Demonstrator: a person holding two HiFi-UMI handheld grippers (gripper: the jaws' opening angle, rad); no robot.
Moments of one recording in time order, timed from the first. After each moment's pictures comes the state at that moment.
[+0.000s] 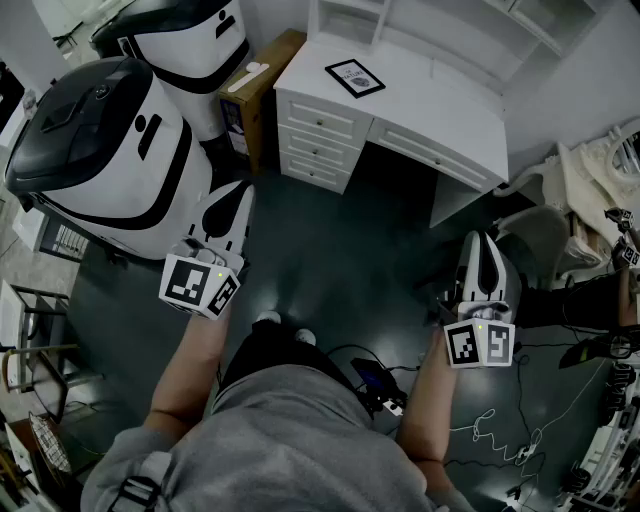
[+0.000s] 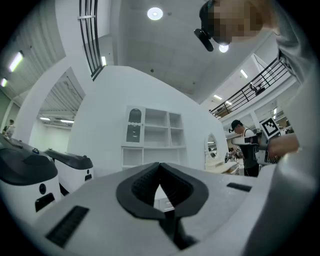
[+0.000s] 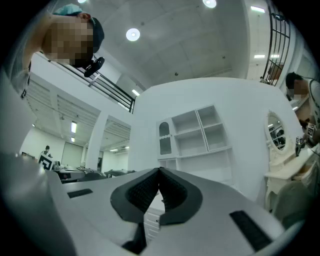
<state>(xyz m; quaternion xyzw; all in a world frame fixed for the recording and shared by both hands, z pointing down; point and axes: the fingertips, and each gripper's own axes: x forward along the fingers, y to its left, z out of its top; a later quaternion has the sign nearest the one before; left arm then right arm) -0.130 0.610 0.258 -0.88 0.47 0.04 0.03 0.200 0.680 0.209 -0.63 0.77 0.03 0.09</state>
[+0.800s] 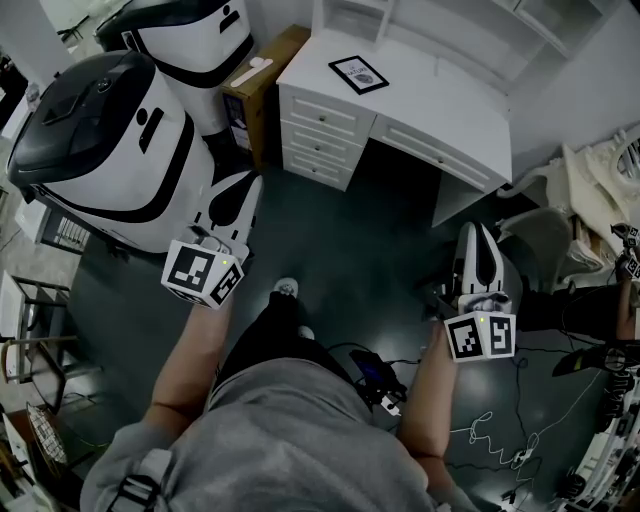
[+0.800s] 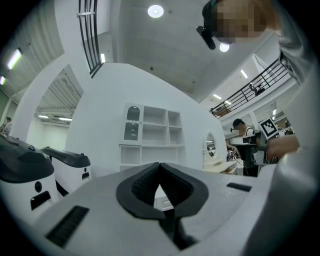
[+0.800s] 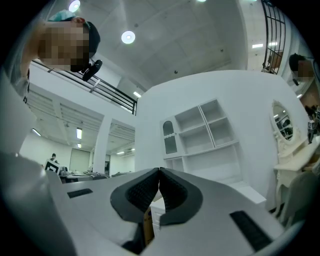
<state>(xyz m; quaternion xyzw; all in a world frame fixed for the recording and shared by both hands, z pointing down) -0.110 0.602 0.260 -0.88 0.46 0.04 0.03 0.199 0.665 0.213 -0.60 0.80 0.01 0.11</state>
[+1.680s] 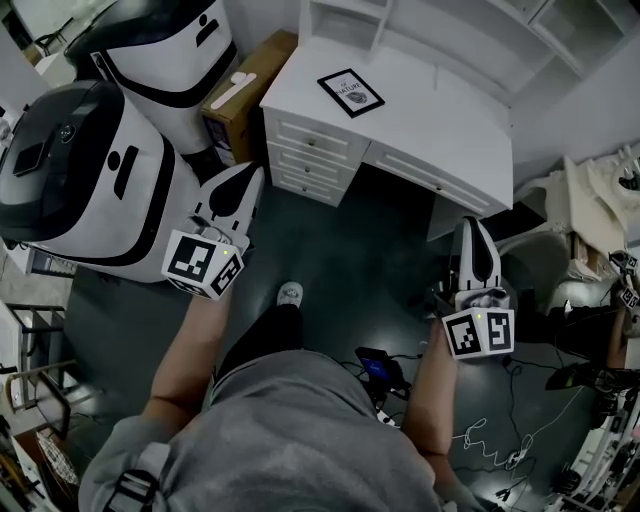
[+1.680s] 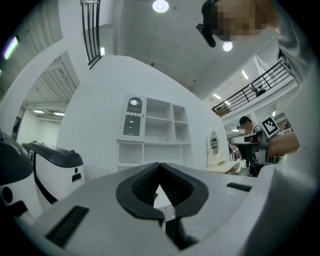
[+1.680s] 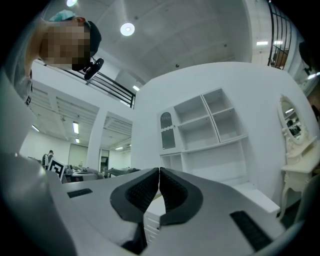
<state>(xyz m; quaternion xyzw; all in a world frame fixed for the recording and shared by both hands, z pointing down) -0.096 0.431 0.264 -0.89 0.45 0.03 0.02 0.201 0.510 0.215 -0.60 0.80 0.00 0.08</state>
